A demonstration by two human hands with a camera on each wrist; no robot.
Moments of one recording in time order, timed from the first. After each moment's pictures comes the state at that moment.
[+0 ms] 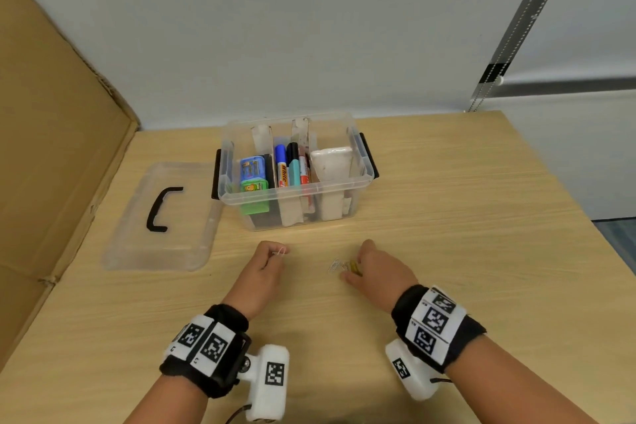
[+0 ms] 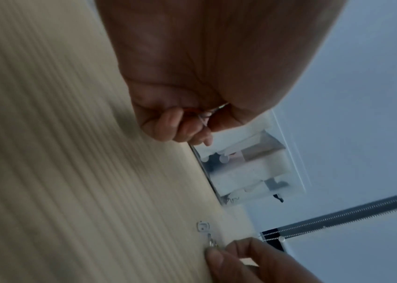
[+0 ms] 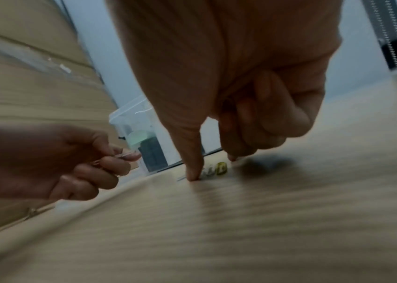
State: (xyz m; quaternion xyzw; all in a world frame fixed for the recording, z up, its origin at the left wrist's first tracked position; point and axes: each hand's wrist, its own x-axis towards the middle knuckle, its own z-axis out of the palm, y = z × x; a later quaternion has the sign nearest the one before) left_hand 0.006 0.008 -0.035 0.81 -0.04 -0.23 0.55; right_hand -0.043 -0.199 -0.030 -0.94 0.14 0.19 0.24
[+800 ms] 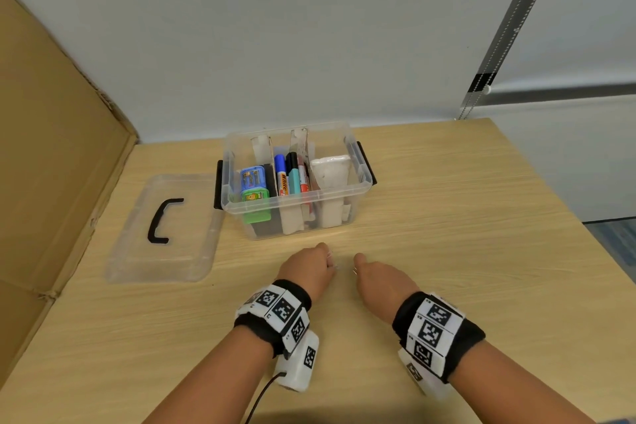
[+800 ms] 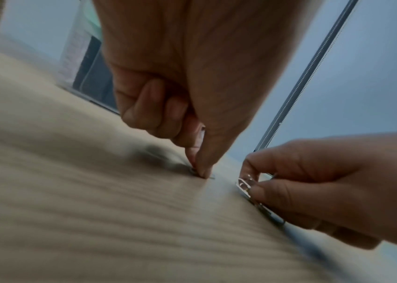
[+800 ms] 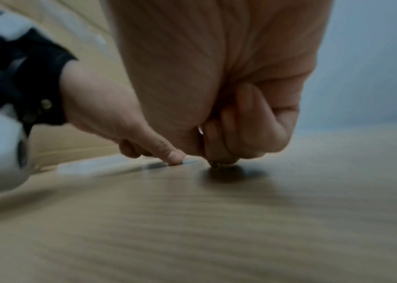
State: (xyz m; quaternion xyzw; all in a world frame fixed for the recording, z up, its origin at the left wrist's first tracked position) left_hand 0.021 -0.061 -0.036 0.94 -0.22 -0.20 0.18; right_hand -0.047 -0.191 -0.020 -0.97 0.06 0.23 0.11
